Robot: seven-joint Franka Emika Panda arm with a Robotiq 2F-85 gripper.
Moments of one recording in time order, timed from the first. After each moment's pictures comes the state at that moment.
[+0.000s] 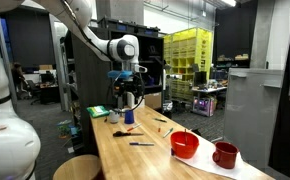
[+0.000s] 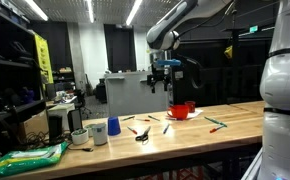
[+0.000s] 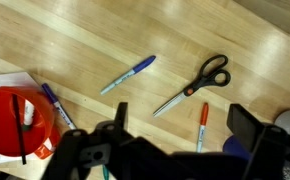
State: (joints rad) arm 0.01 -0.14 0.03 -2.16 0.01 2.01 0.13
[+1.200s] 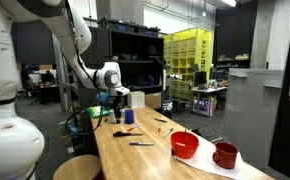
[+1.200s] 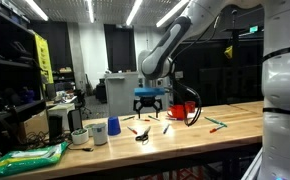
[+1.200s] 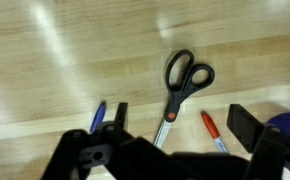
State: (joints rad) arm 0.10 0.00 0.16 -2.37 -0.07 2.46 0.99
